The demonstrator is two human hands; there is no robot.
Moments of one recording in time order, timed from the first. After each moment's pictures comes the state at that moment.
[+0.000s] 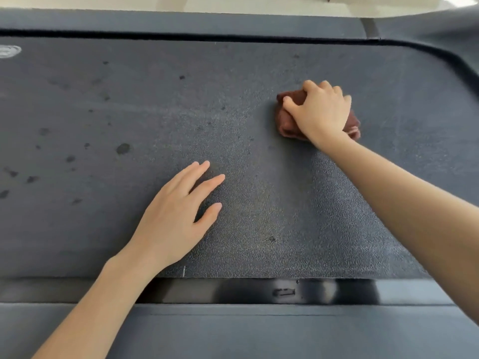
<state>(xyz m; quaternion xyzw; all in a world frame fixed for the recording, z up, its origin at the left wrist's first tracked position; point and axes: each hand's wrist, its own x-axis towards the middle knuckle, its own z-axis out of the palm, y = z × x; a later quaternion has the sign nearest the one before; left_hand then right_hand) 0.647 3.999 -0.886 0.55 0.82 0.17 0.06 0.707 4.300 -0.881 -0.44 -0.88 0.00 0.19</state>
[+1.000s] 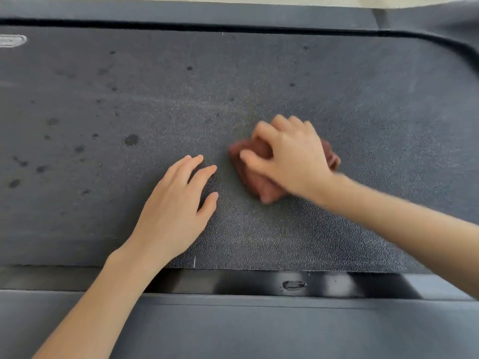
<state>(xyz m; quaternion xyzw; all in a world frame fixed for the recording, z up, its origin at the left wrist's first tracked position) 0.647 3.992 -0.881 0.50 0.85 0.16 0.05 0.739 4.183 -0.875 -0.21 -0.96 0.04 0.17</state>
